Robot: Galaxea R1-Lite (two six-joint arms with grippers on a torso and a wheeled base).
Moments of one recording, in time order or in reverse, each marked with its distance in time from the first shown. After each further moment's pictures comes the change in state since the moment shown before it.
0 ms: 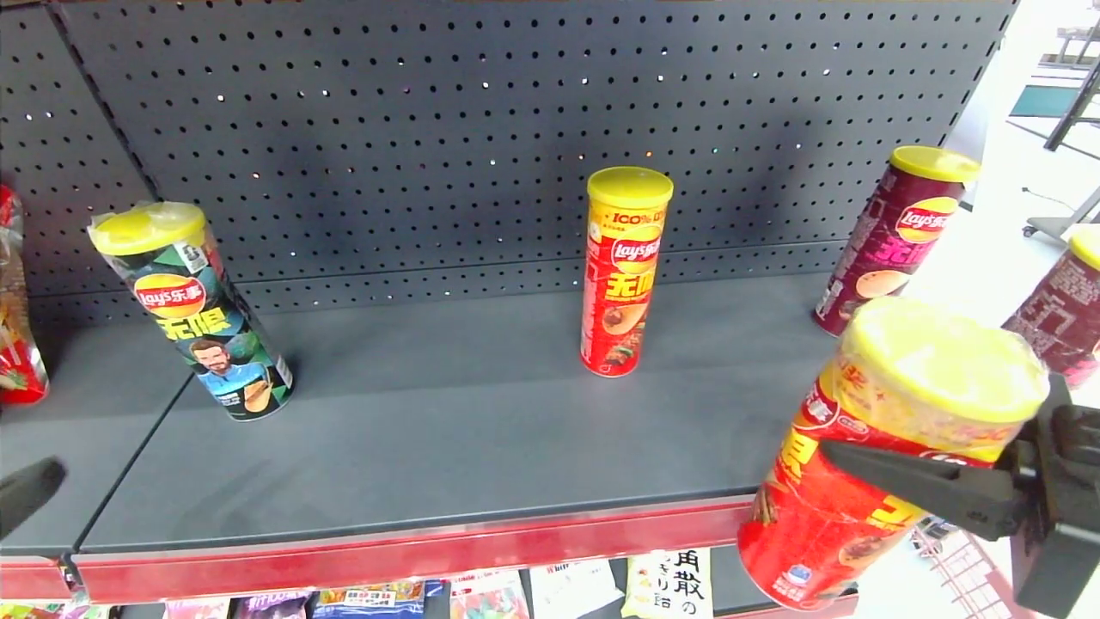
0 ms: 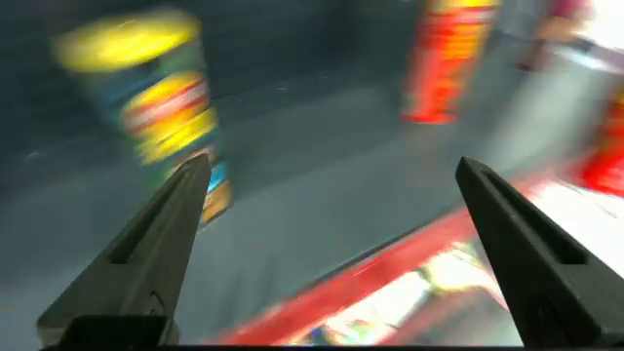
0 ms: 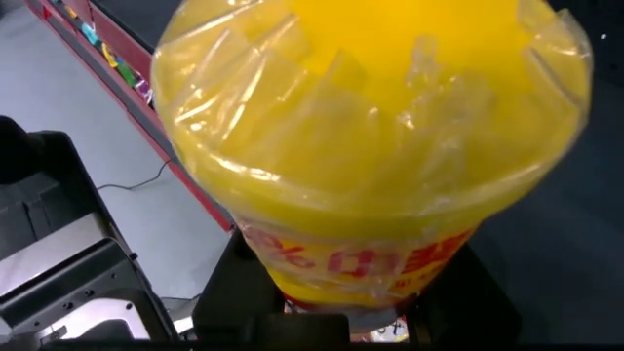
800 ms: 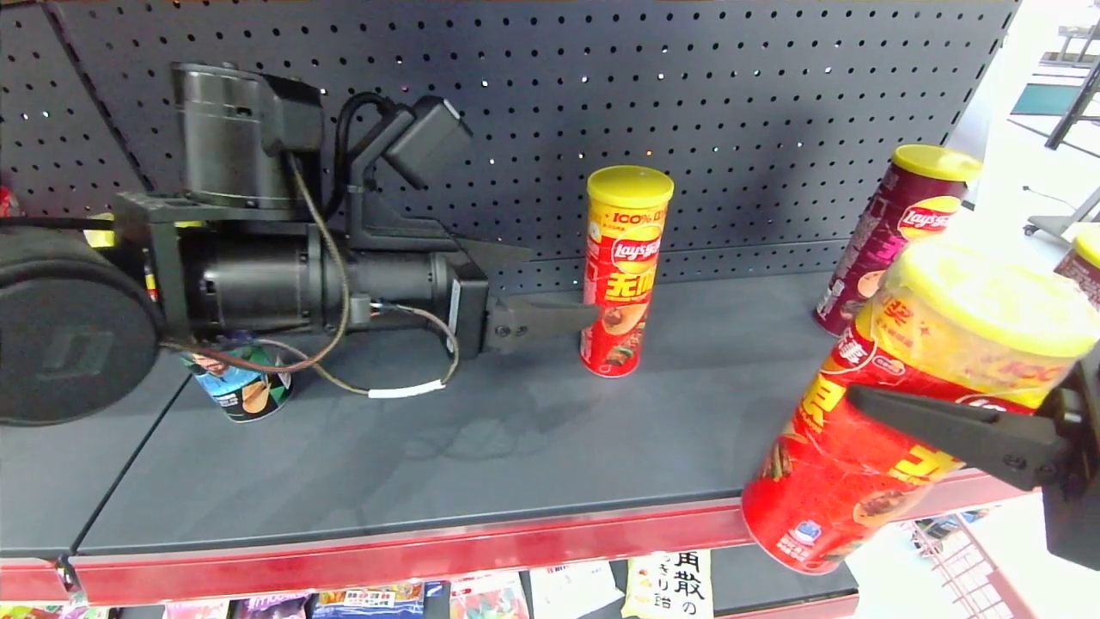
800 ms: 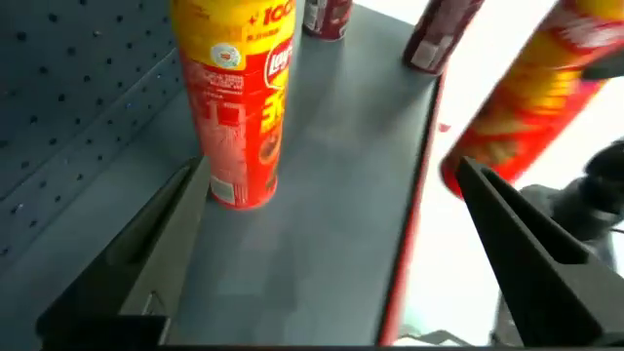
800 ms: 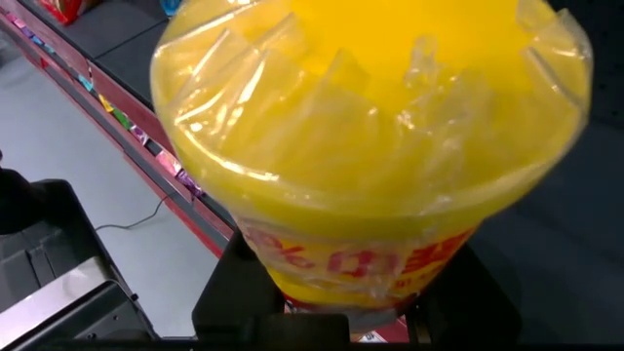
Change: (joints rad) left arm -0.460 0.974 -0.514 -0.252 -0.100 0.057; right arm -0.035 -0.019 -0.050 0.003 -0.010 0.052
